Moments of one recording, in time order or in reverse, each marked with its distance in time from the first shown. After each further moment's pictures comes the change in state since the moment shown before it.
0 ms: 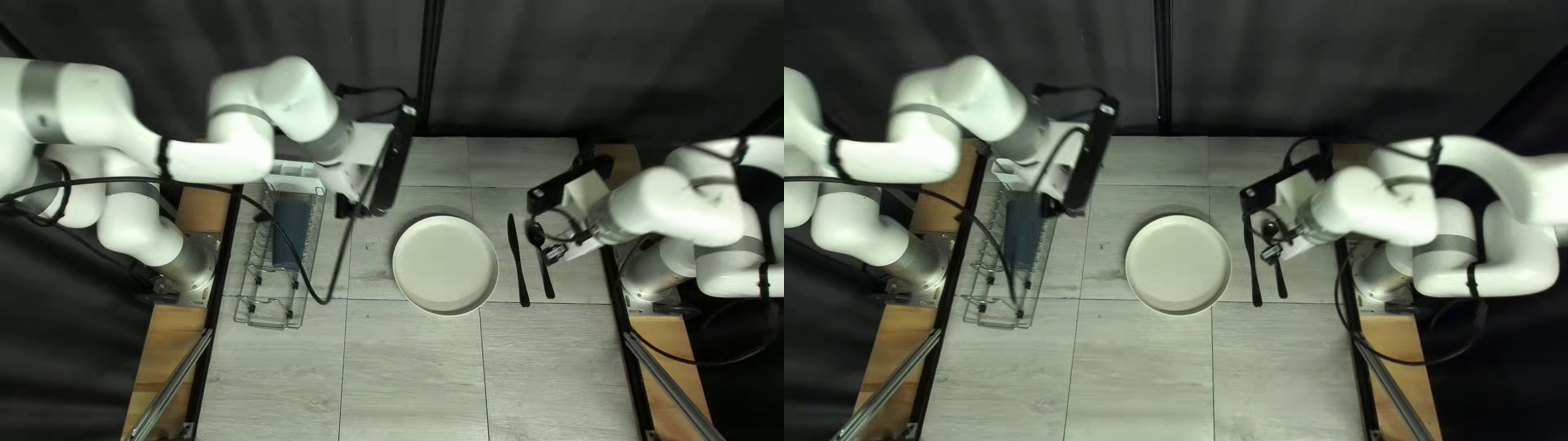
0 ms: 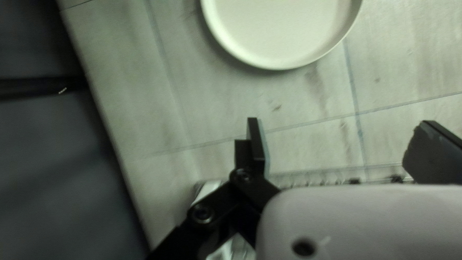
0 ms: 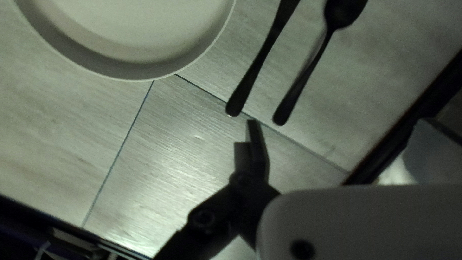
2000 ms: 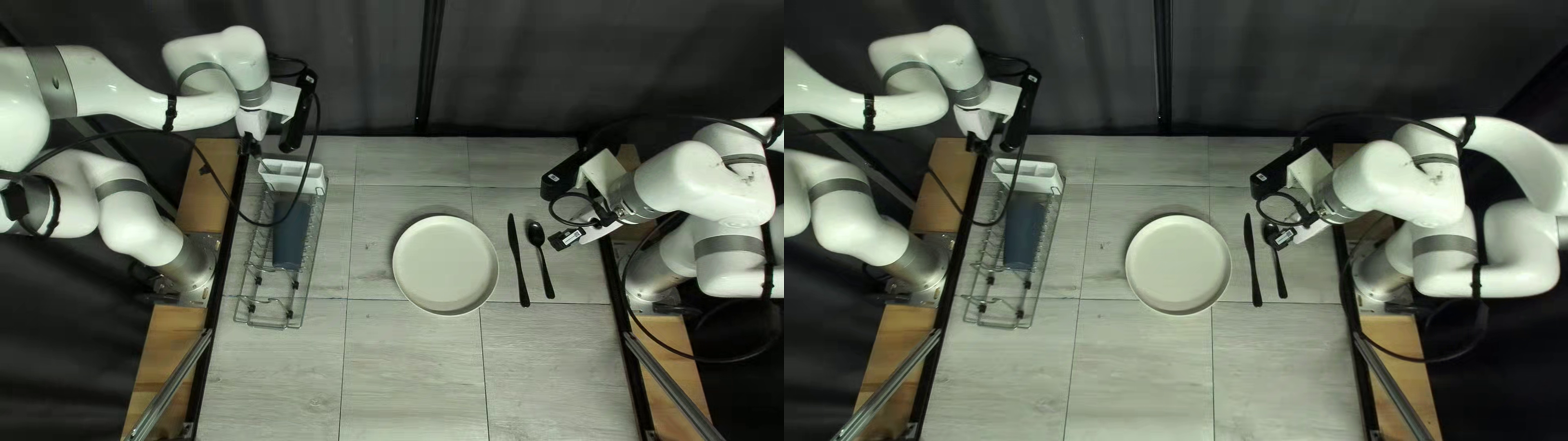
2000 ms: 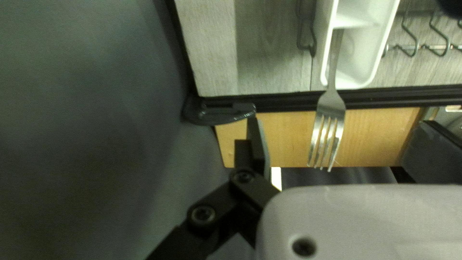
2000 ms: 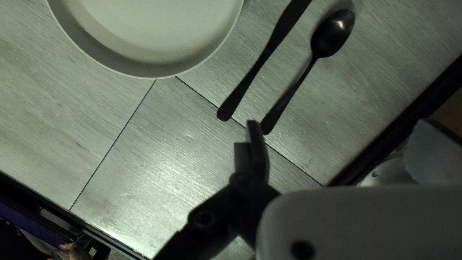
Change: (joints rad) left arm 0.246 0.008 0.342 -0.470 0.301 -0.069 0.250; right arm 0.000 -0.002 -0.001 0.000 -0.001 0.001 -0.002
